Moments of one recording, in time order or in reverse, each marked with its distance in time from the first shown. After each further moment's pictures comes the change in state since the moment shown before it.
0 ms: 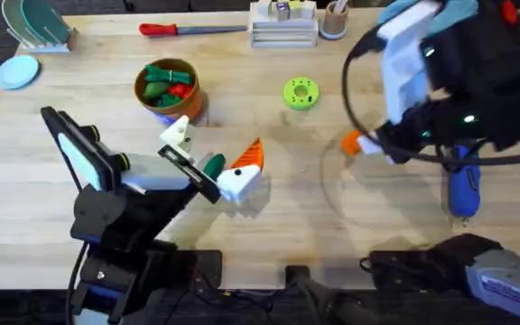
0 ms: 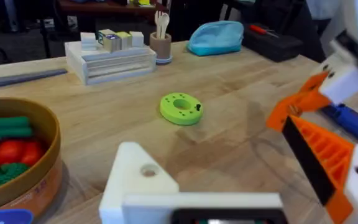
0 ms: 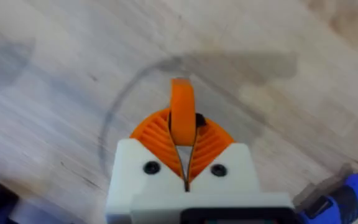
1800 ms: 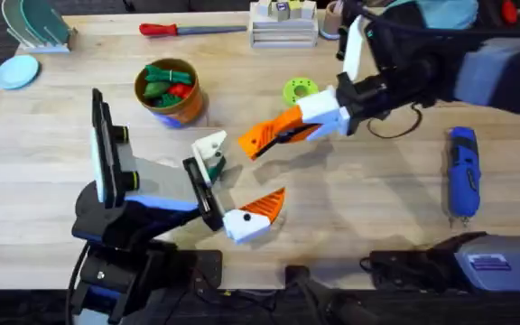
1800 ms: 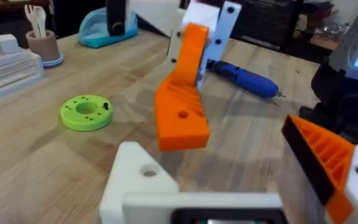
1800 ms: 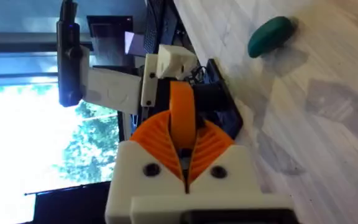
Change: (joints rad) left arm 0.000 0.000 0.000 -0.015 0.434 0.057; right arm 0.005 0.410 0.113 0.285 -1.208 0.523
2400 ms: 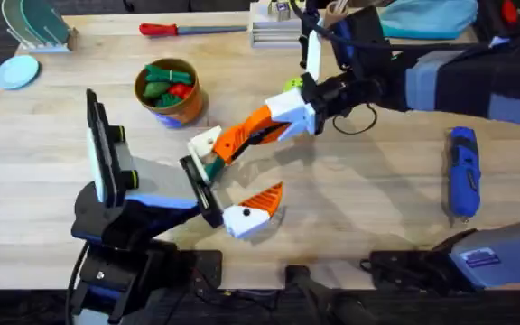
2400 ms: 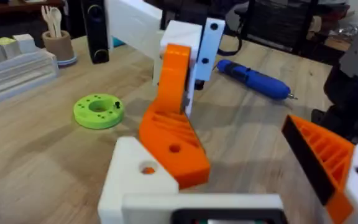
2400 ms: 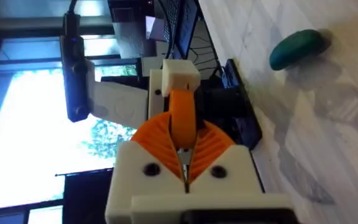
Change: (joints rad) left arm 0.003 0.000 0.000 0.001 -0.036 0.007; right arm 0.118 0.142 0.000 0.416 -0.071 0.336
